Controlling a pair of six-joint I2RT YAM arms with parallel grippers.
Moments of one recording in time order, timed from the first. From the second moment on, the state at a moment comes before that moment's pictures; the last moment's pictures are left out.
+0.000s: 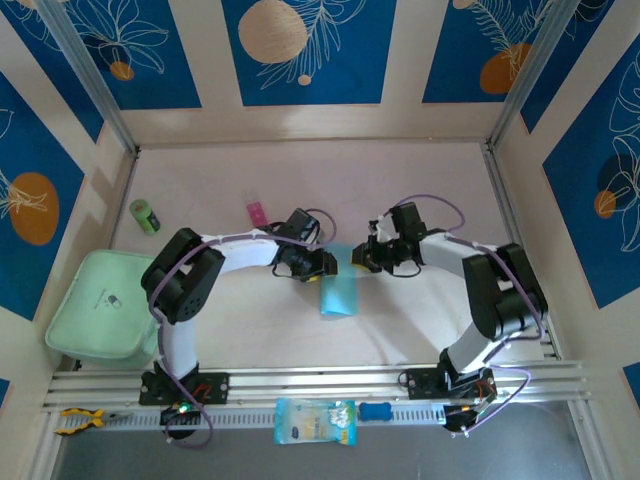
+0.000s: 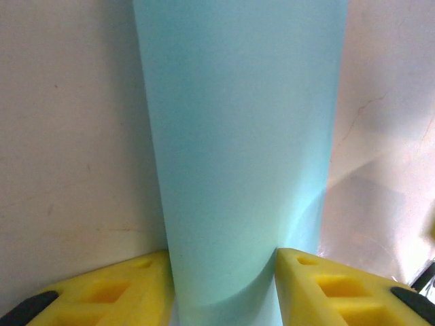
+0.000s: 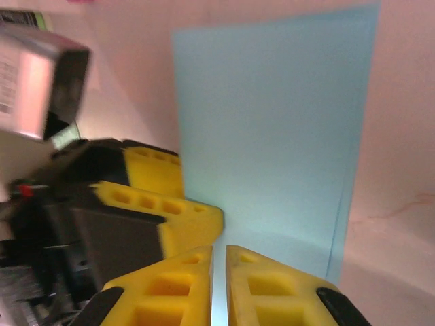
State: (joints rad) left arm -0.71 1.92 1.15 -0.32 0.44 -0.75; right arm 0.29 1.60 0.80 -0.25 -0.73 0.61
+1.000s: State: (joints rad) left arm -0.72 1.94 1.18 -0.37 0.37 -0.79; right arm 0.23 1.41 0.65 -0.31 -0.60 0.69
